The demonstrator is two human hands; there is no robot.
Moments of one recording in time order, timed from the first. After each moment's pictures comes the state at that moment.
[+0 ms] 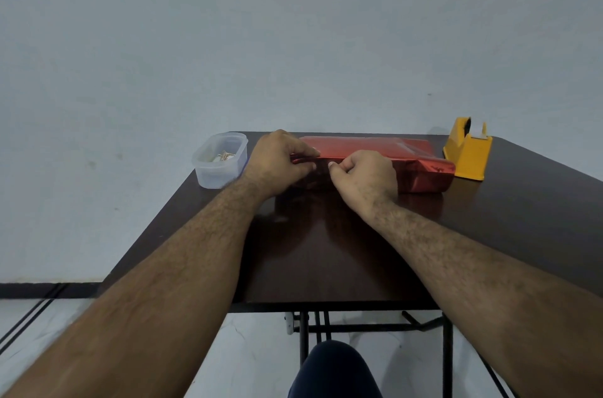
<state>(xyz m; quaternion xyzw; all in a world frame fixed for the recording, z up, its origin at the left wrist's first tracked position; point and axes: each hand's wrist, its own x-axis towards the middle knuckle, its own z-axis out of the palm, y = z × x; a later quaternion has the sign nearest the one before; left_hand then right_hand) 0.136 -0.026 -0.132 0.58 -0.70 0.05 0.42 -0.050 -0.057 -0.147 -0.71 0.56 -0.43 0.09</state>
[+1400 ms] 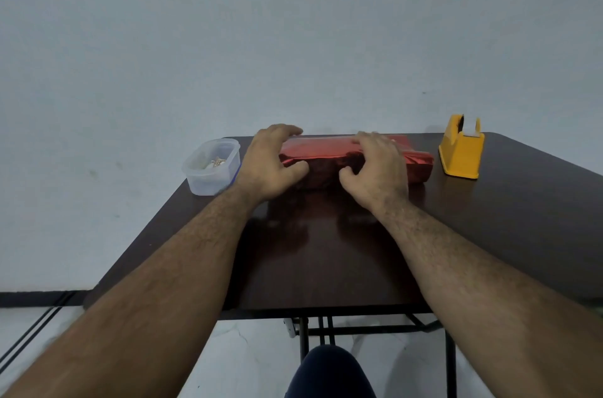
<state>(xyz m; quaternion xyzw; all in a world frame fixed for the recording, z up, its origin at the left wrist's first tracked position) 0.128 -0.030 -0.135 0.59 -0.68 0.07 0.44 -0.086 -0.090 -0.151 -0.75 0.48 -0.45 -0.04</state>
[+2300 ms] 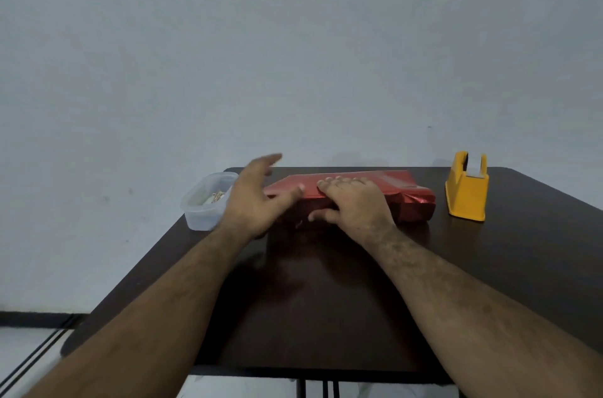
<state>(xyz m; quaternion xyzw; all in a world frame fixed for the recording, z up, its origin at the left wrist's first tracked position) 0.128 -0.031 -0.134 0.62 -0.59 0.03 0.52 -0.075 -0.130 -0.145 -0.88 0.34 -0.29 -0.17</state>
